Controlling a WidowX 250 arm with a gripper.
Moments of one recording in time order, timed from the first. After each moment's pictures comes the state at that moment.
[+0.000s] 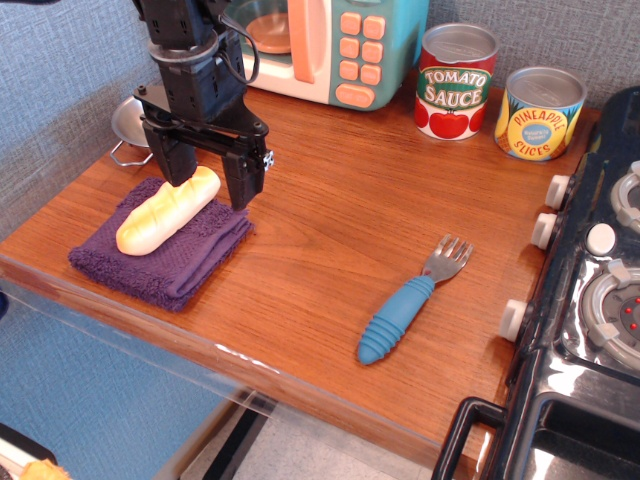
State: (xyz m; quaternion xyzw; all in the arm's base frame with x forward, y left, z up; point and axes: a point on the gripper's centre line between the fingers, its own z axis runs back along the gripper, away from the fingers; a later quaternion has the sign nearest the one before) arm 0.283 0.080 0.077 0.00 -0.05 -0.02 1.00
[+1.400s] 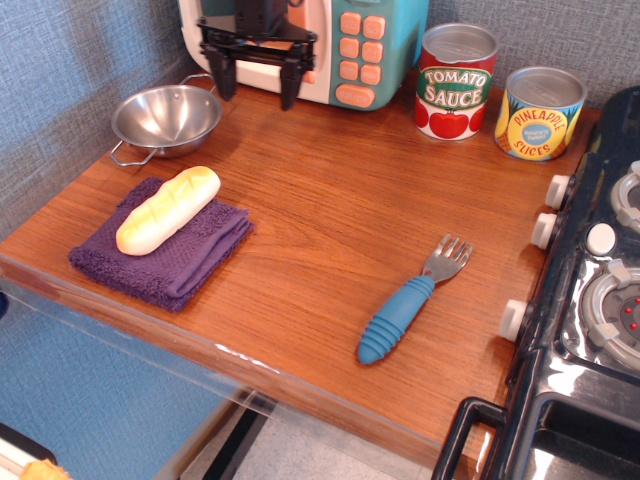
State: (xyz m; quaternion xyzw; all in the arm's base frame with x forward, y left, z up) arm 0.420 0.137 0.058 0.04 -0.04 0.13 0.99
